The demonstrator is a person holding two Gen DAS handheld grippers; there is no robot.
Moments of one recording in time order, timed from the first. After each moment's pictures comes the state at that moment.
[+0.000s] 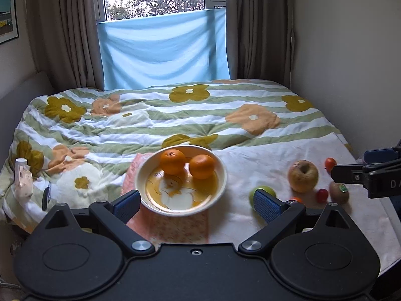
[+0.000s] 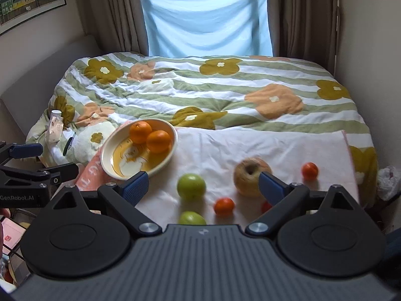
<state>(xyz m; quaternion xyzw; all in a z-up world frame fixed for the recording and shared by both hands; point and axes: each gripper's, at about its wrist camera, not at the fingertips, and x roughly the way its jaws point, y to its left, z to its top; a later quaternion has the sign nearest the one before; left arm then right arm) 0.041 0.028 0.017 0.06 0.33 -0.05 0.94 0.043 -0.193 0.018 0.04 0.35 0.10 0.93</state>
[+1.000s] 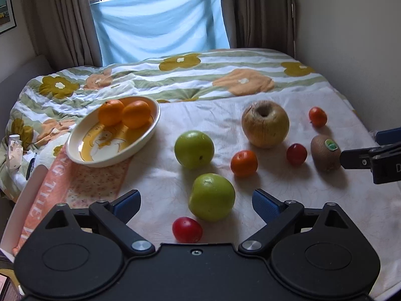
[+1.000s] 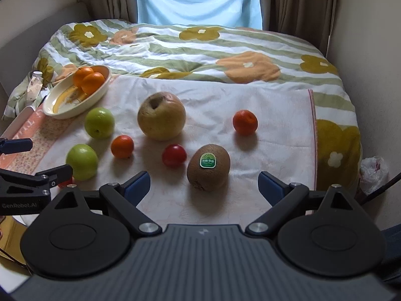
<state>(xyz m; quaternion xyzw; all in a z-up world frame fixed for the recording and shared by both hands) 0.043 -0.113 -0.106 0.08 0.38 -0.01 0.92 0.065 -0.322 -0.094 -0.01 0.39 0.11 0.91</state>
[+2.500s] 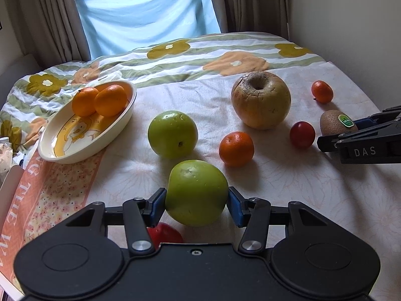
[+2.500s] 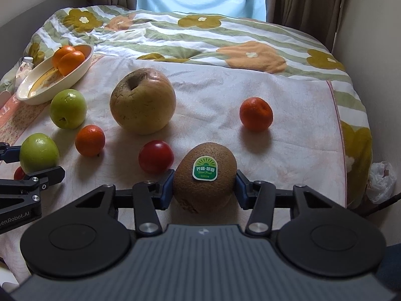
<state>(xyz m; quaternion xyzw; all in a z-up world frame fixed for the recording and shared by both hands) 0.072 -0.130 -0.142 0.10 0.40 -0.02 0.91 0.112 -0.308 -0.147 -0.04 0.40 0.10 0.91</state>
